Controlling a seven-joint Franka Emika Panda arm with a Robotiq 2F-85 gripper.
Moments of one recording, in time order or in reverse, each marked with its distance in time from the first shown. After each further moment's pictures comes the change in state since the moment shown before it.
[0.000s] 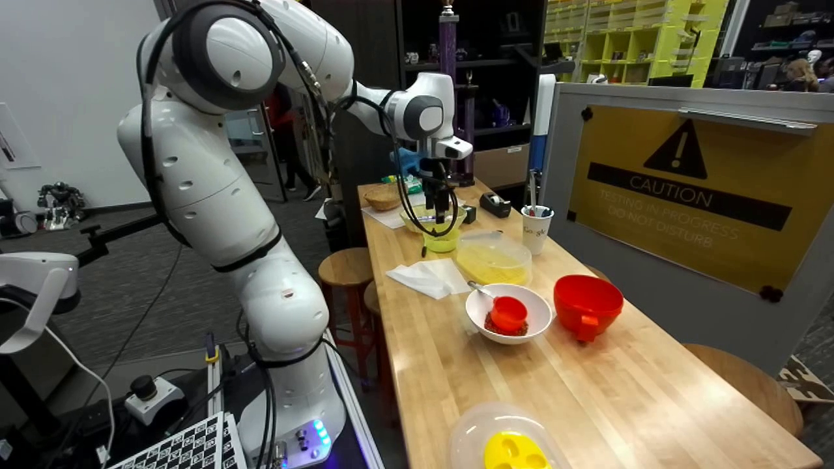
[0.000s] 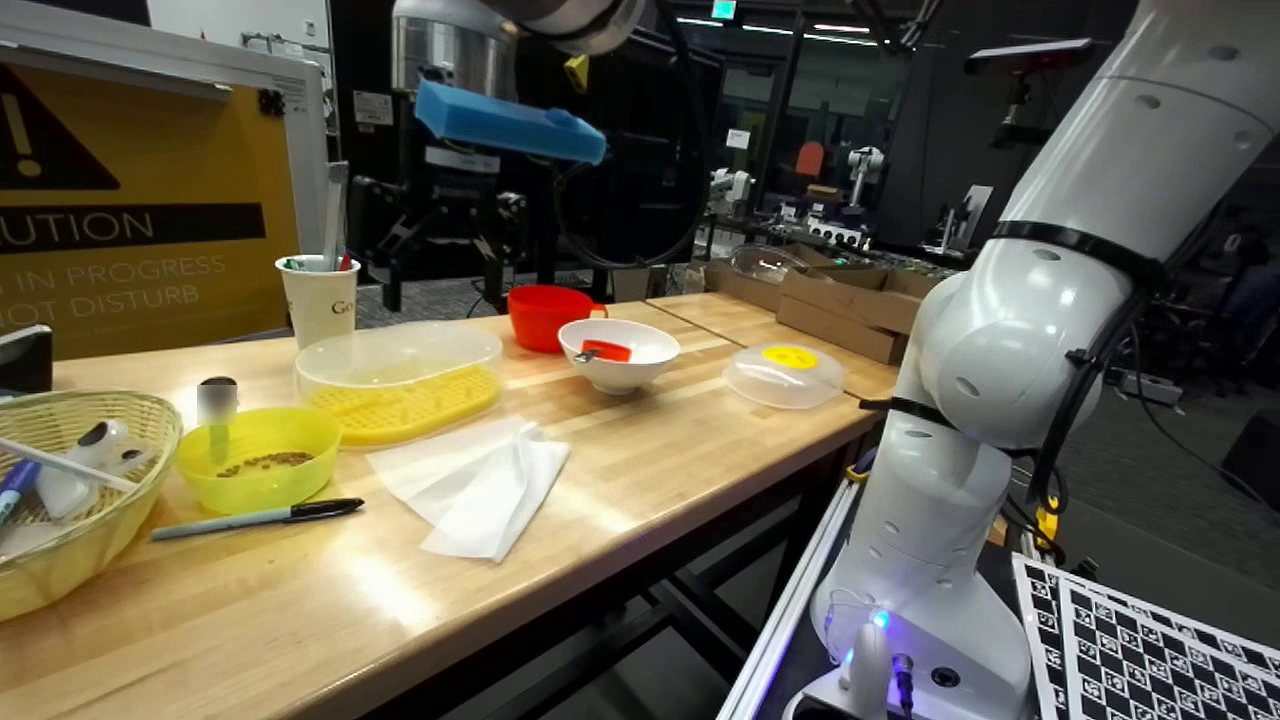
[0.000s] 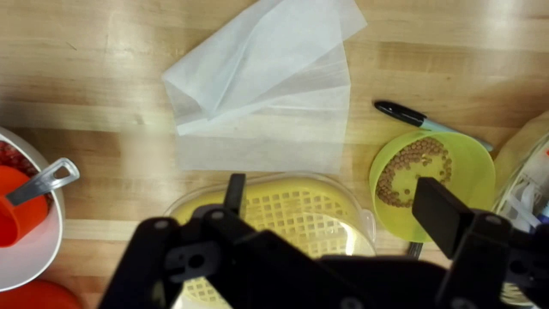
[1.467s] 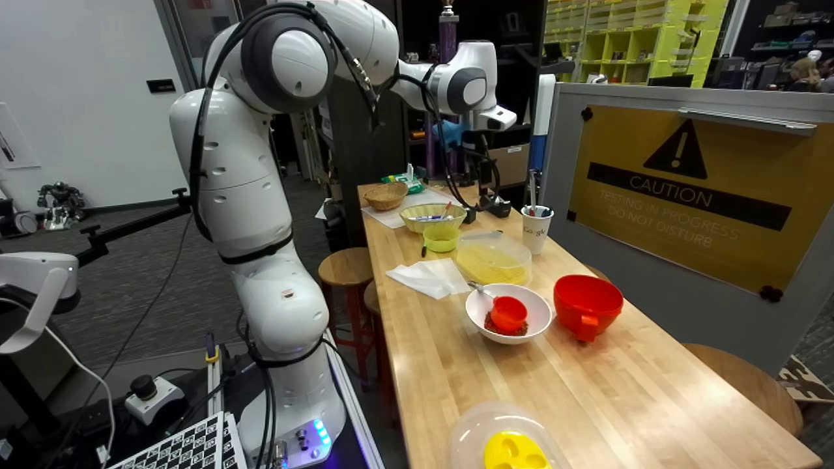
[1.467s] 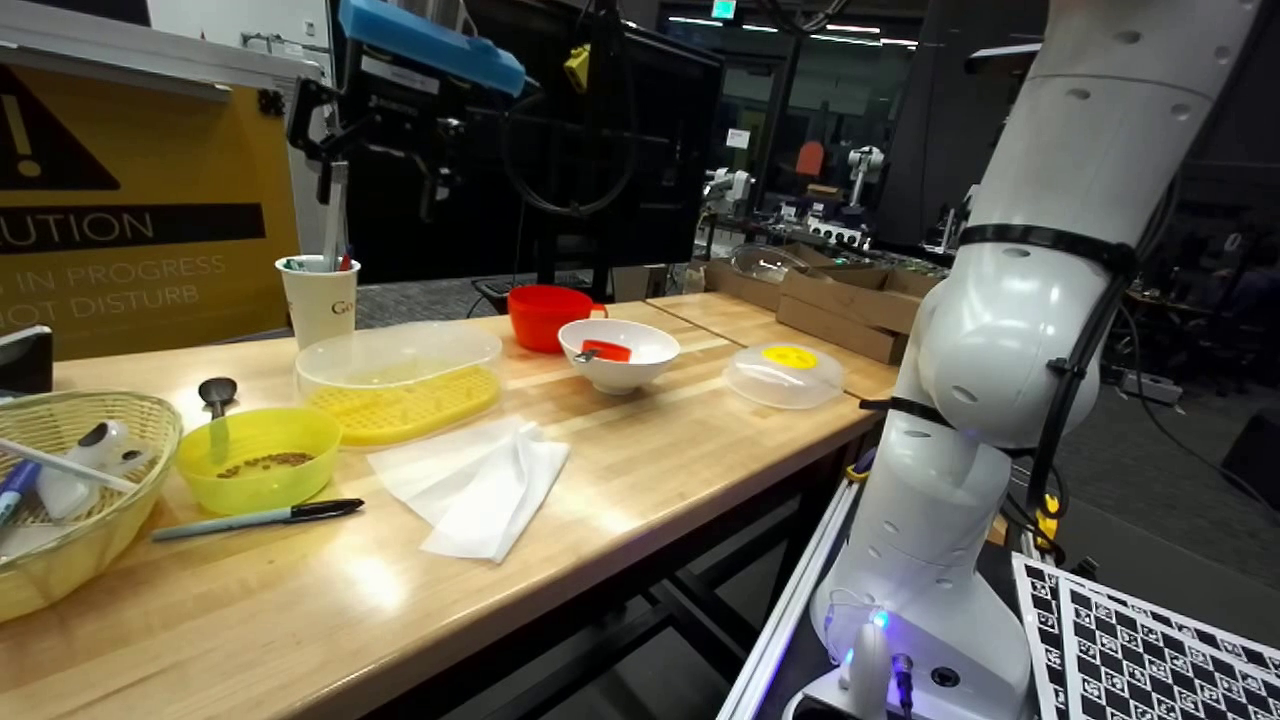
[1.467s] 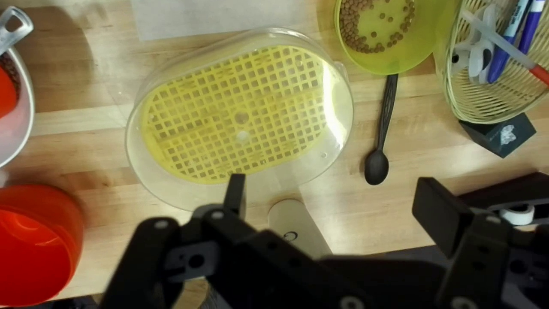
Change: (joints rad) arm -0.006 0.196 -0.106 0.321 -0.064 0.006 0.067
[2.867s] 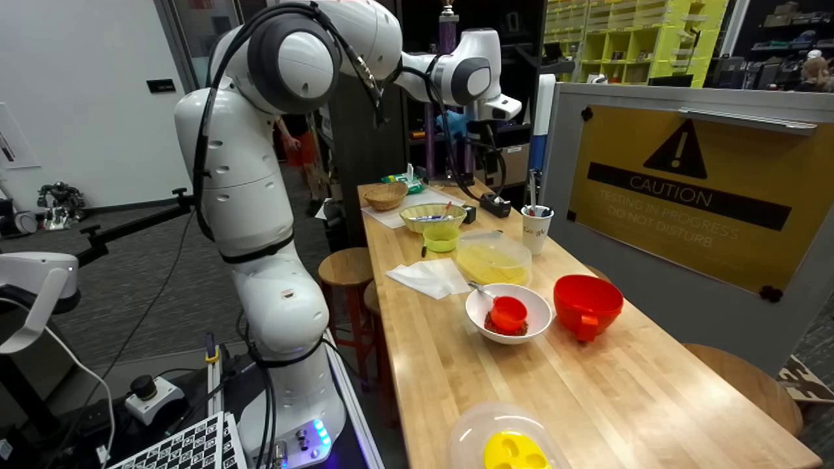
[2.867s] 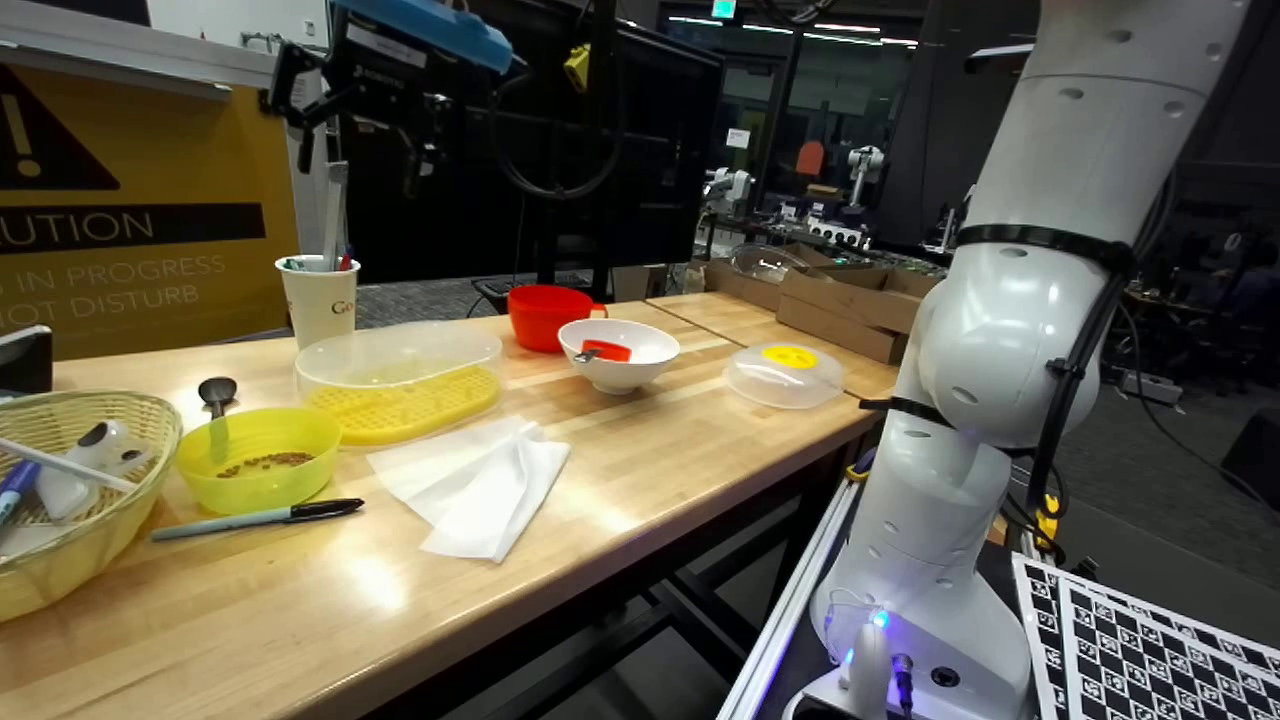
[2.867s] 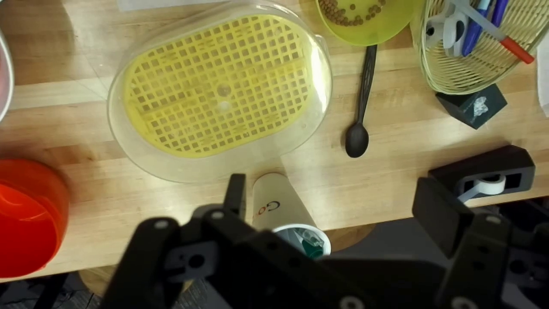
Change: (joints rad) arm 0.000 0.021 -0.005 0.065 0.001 0.005 -0.005
